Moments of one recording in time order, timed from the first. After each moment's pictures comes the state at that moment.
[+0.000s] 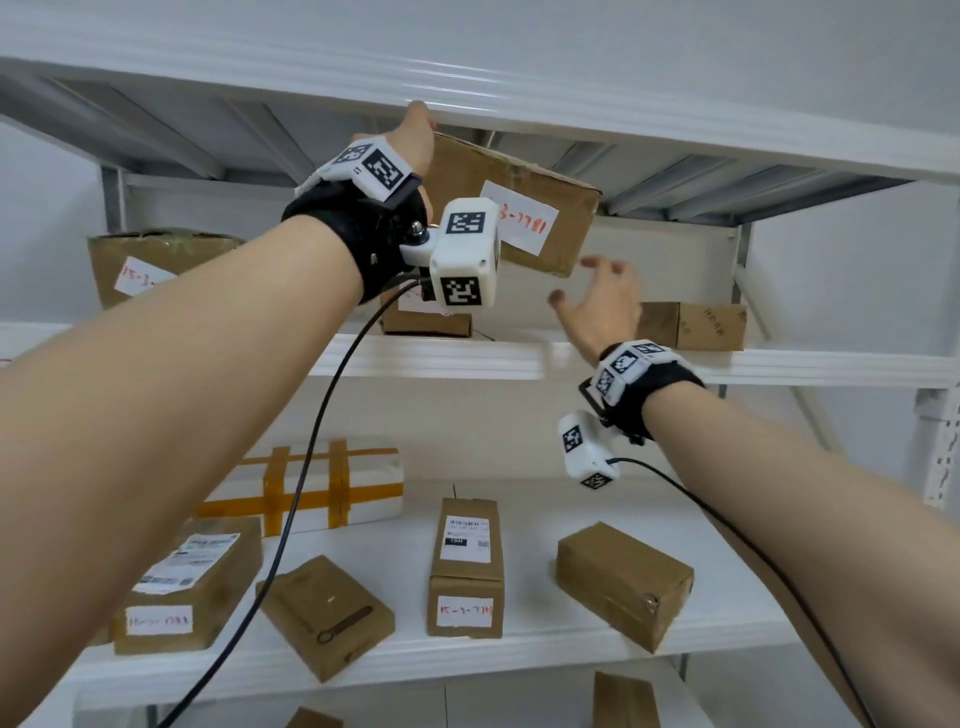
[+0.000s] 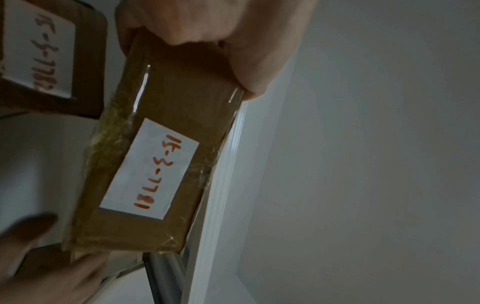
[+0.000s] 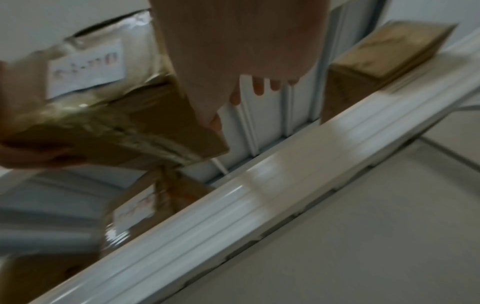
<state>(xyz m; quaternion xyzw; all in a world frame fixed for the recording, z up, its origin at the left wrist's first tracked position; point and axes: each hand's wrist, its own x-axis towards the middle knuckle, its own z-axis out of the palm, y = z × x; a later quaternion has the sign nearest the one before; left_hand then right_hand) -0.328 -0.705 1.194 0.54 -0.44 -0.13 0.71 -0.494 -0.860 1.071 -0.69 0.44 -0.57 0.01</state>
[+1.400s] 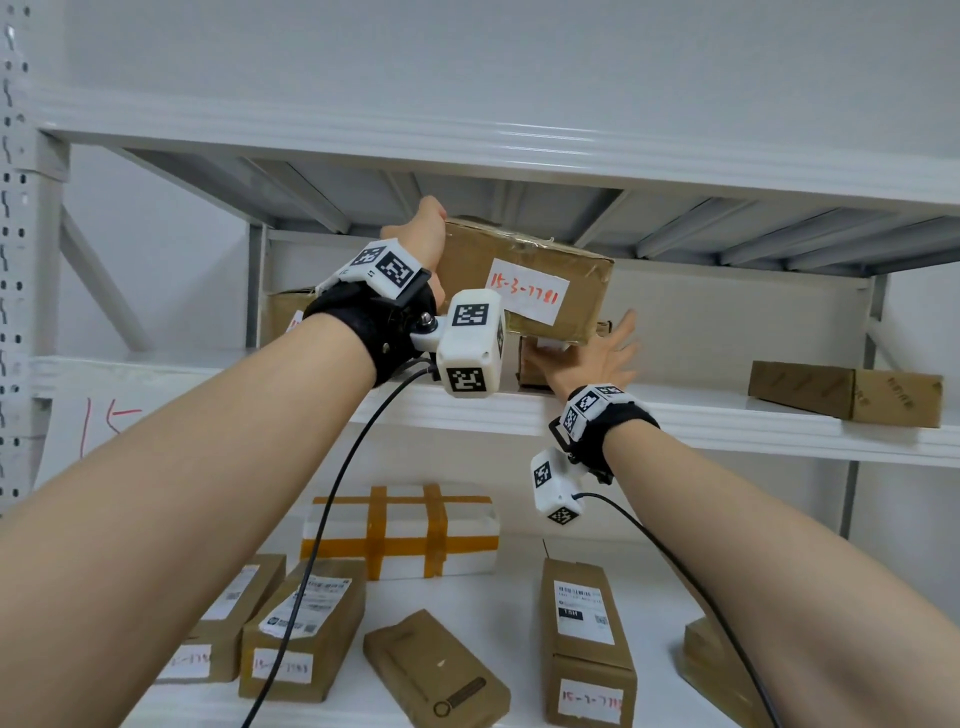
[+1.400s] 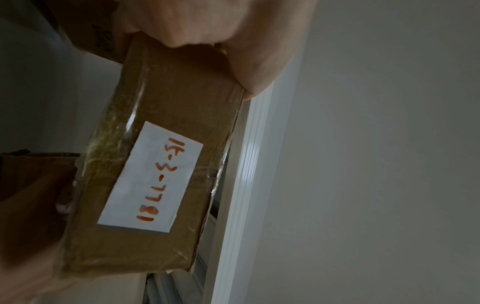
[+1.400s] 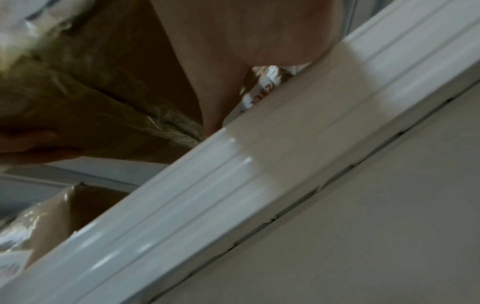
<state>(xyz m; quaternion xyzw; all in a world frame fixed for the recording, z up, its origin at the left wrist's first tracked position) -0.200 -0.667 1.174 0.53 -0.31 -0.15 0.77 -0.308 -0.836 1.074 -0.68 0.50 -0.53 0.06</state>
